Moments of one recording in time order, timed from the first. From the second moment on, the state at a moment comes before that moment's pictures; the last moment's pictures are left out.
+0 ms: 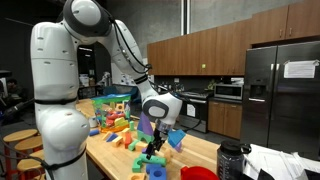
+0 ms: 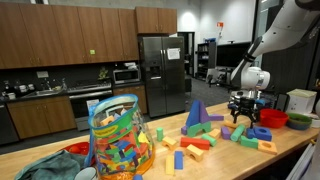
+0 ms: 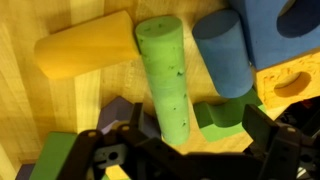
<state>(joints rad) -0.20 0.03 -0.27 -2.65 0.46 2.39 -2.43</state>
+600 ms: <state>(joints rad) -0.20 0.04 -0.26 -2.65 0.46 2.39 -2.43</state>
